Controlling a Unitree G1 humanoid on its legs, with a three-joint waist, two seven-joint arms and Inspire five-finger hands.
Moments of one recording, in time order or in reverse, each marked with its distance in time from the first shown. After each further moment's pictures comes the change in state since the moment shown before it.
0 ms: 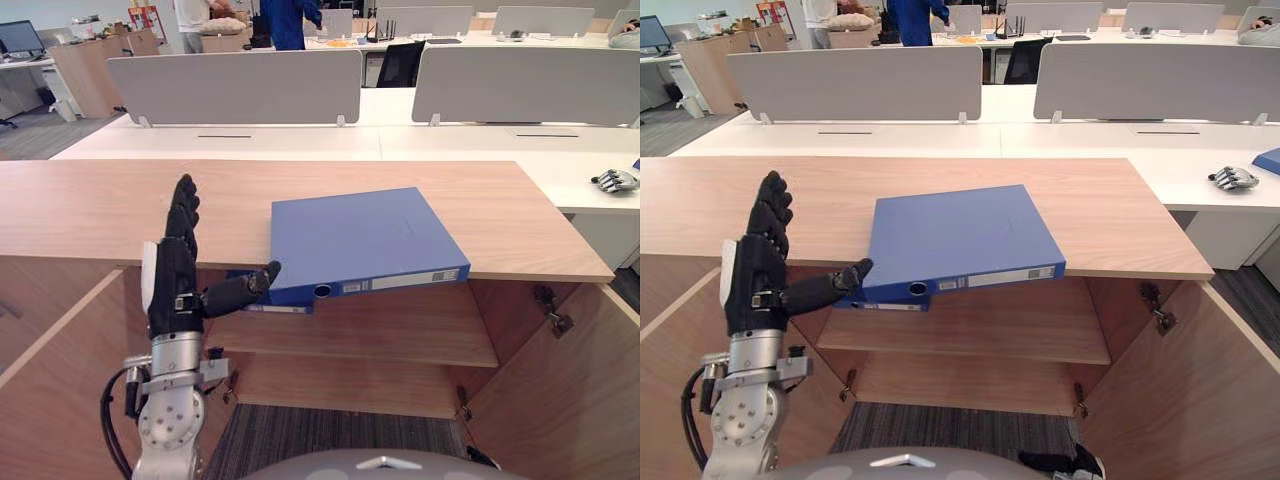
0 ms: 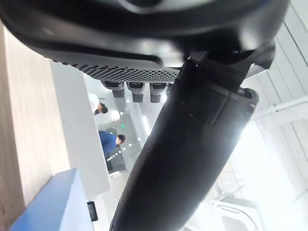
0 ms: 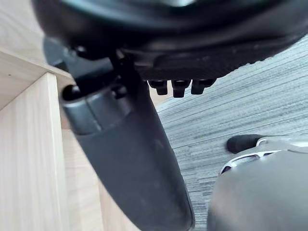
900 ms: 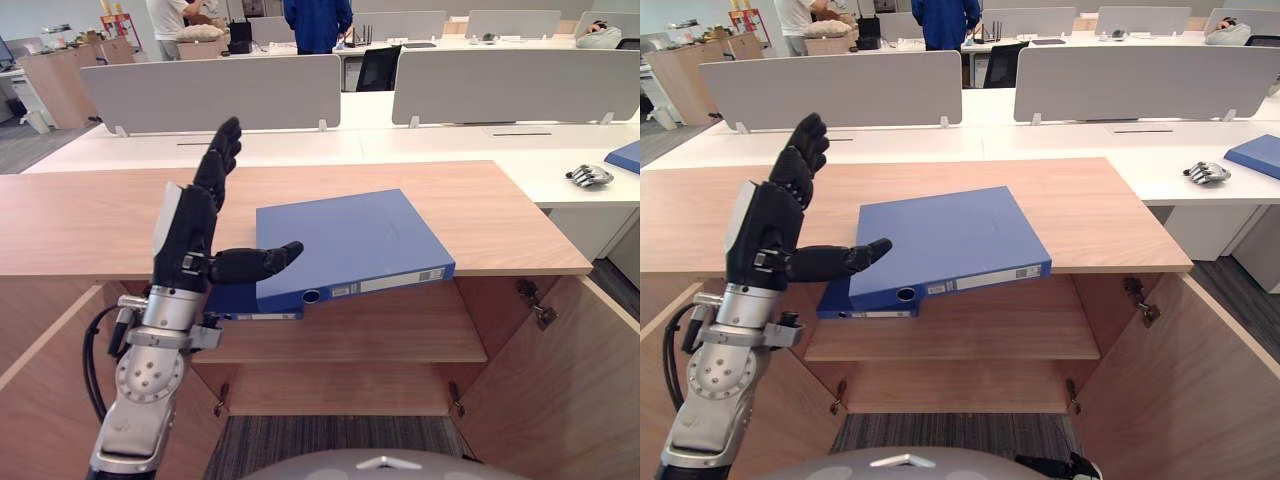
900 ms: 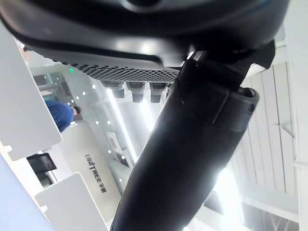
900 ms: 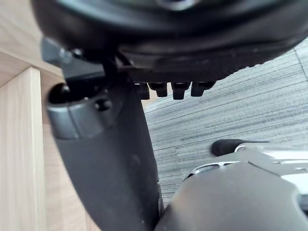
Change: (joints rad) left arm -0.210 0.286 0.005 0.031 -0.115 -0.041 -0.142; right arm -0.014 -0.018 0.037 0.035 -0.069 0.035 0.041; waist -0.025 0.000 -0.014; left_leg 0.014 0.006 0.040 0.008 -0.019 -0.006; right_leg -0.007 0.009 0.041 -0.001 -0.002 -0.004
